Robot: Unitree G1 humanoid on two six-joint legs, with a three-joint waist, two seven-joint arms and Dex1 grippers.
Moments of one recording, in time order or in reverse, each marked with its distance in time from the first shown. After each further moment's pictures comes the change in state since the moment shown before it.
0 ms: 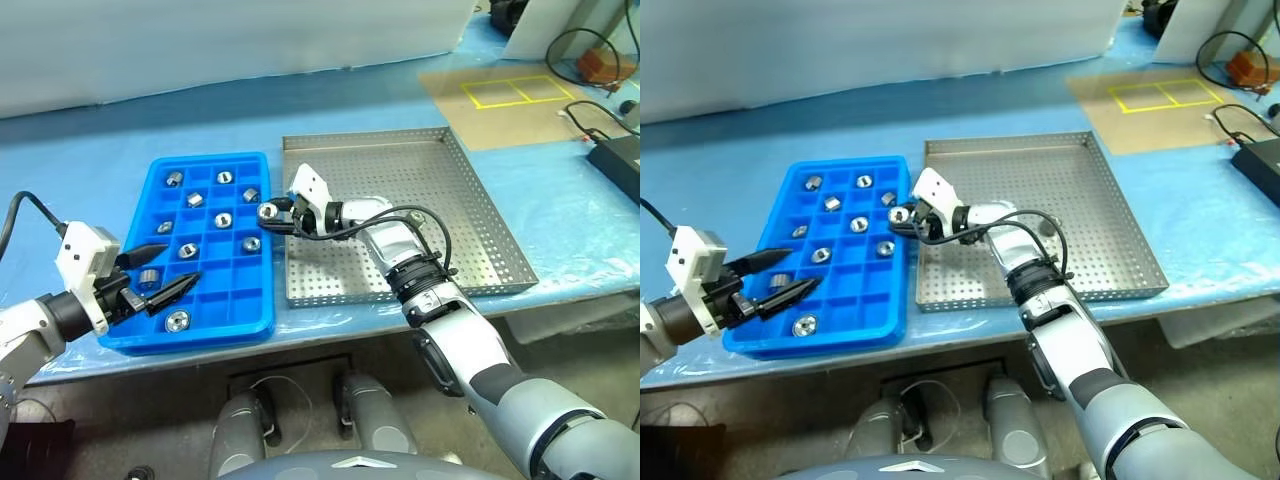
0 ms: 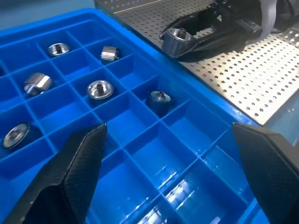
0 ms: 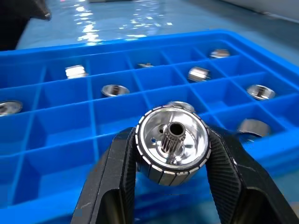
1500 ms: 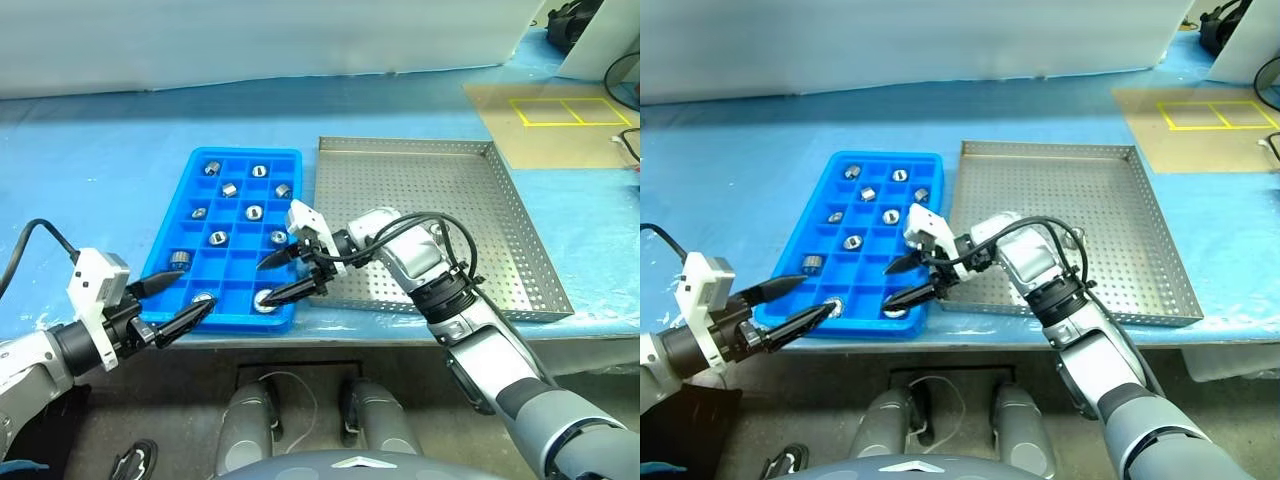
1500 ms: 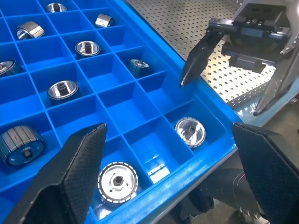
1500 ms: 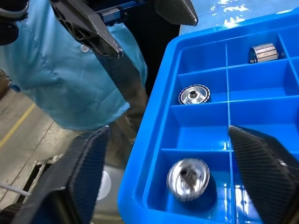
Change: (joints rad) left arm 0.106 -0.008 -0.034 -0.120 -0.154 0.041 0.076; right arm 0.121 -0.145 0.172 -0.488 0.204 0.594 0.276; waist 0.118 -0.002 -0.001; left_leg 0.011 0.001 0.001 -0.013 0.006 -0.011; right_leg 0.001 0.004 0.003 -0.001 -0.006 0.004
